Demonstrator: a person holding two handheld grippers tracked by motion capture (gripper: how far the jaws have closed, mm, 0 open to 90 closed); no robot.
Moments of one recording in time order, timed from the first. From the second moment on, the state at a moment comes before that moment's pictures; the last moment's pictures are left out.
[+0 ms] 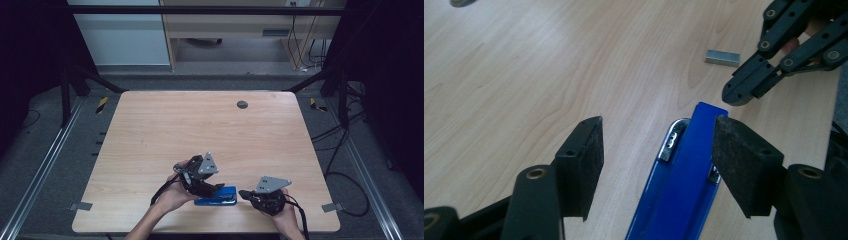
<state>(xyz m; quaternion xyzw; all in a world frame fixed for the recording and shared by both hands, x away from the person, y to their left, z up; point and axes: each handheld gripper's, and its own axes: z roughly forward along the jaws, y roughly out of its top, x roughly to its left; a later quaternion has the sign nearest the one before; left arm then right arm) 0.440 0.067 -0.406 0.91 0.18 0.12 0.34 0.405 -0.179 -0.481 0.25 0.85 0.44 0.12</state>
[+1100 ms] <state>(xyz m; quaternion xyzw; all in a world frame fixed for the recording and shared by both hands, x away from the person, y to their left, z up) 0.446 0.034 -0.440 0.96 0.10 0.08 0.25 0.399 -0.165 -0.489 0.24 0.86 0.43 0.10</state>
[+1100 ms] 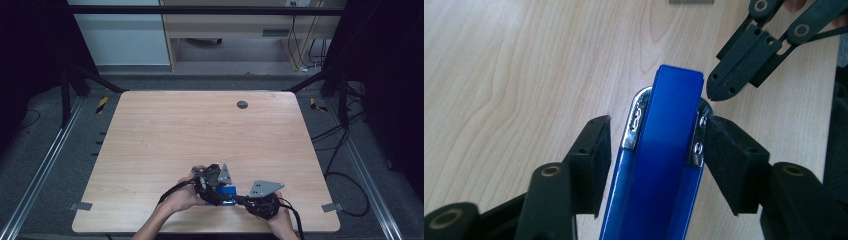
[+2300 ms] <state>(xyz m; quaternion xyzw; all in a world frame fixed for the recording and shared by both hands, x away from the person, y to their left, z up) 0.458 0.023 -0.453 0.97 0.08 0.04 0.23 0.404 -0.159 -0.495 0.25 0.87 0.43 0.10</state>
